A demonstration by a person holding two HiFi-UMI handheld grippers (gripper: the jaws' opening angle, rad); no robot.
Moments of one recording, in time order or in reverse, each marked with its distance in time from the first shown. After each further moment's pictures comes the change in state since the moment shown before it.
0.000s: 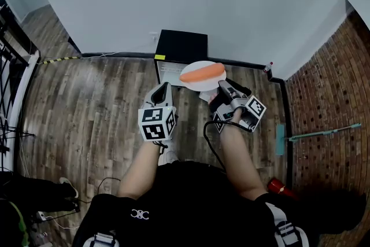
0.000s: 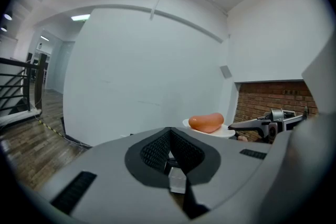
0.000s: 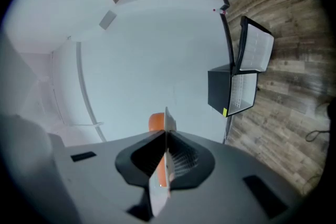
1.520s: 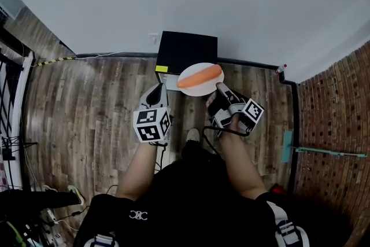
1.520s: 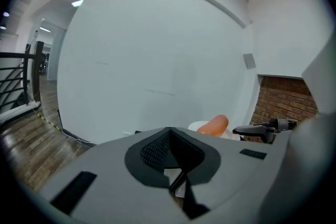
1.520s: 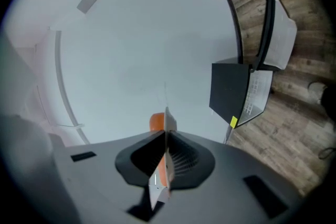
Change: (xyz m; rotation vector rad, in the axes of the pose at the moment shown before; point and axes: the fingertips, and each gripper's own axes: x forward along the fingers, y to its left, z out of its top) left arm 0.212 0.120 -0.002 -0.050 0.119 0.047; right arm 0.218 -0.058 0.068 -0.025 0.056 -0.041
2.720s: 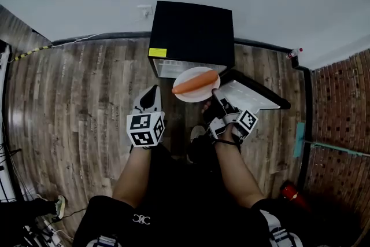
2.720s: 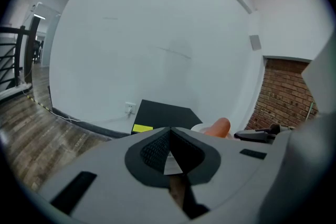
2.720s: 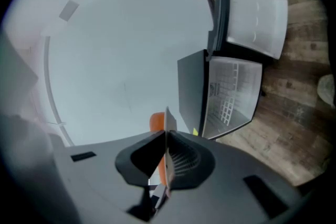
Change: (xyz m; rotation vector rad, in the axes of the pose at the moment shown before) left arm 0.157 0.133 -0.228 -0.016 0.101 -0.057; right arm 0.091 -0.294 0.022 -0.009 -0.052 -0.034
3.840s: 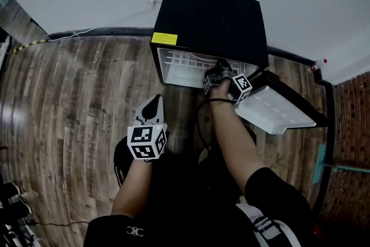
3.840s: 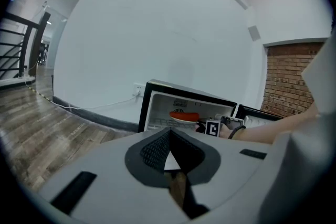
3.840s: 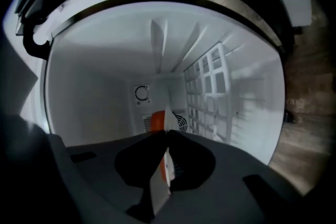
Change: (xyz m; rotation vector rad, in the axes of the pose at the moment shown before) left arm 0.091 0.075 -0.178 0.020 -0.094 0.043; right arm 0.223 -0.234 0.131 0.065 -0.254 0.042
